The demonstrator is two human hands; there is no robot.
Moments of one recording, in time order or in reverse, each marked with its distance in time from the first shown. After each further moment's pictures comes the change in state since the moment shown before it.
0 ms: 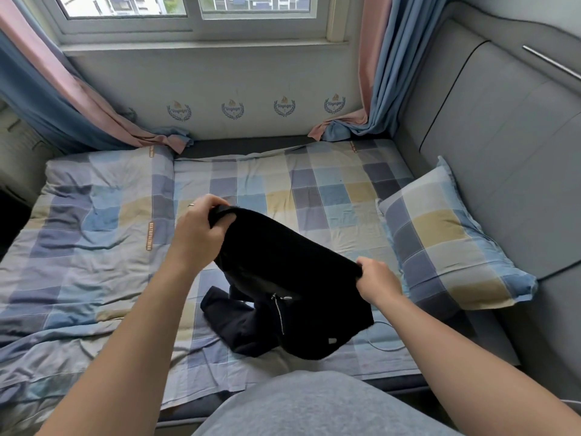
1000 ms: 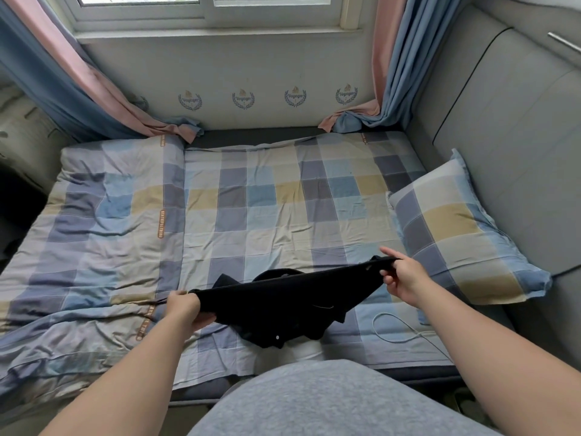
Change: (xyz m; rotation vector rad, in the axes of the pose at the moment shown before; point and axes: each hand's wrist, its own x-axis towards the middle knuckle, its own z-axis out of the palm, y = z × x) left_hand -0.101 -0.154 0.043 -0.628 0.183 -1.350; right_hand 0.012 0.036 0.001 1.230 -0.158 0.502
